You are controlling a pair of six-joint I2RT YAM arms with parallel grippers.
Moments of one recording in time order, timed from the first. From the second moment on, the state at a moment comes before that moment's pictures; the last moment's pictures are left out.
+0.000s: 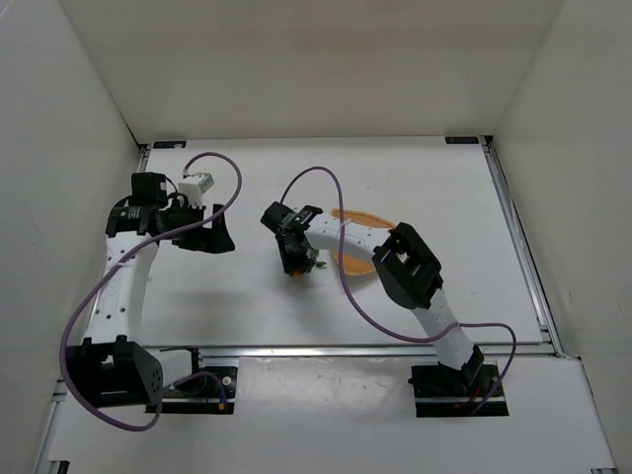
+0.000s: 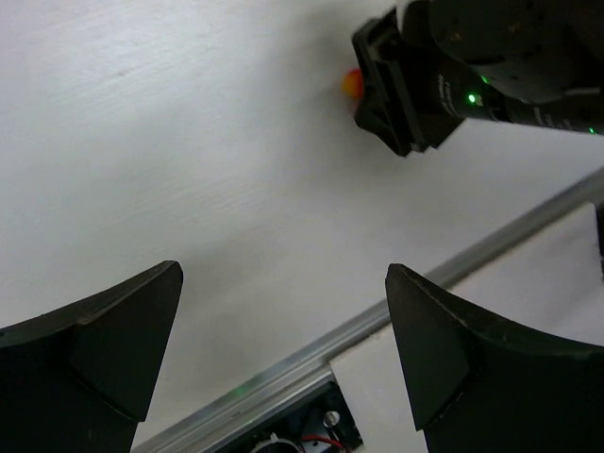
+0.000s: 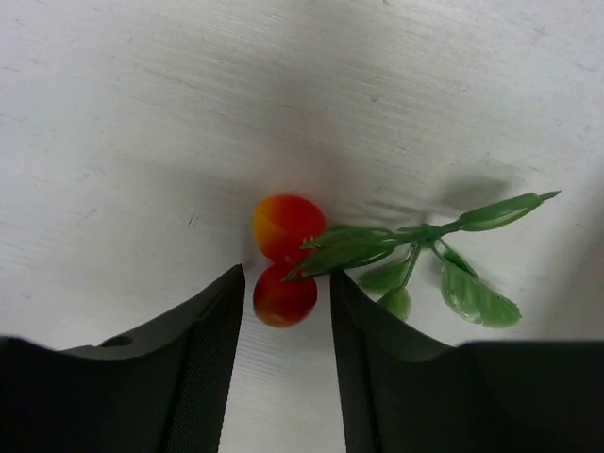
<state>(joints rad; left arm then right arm) 0.07 1.19 1.19 -0.97 0.51 0.20 0.97 2.25 1.81 -0.84 0.11 0.61</state>
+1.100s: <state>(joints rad) -0.29 1.17 1.24 -1.03 0.26 0.39 0.66 1.58 1.39 -0.81 0.21 0.65</state>
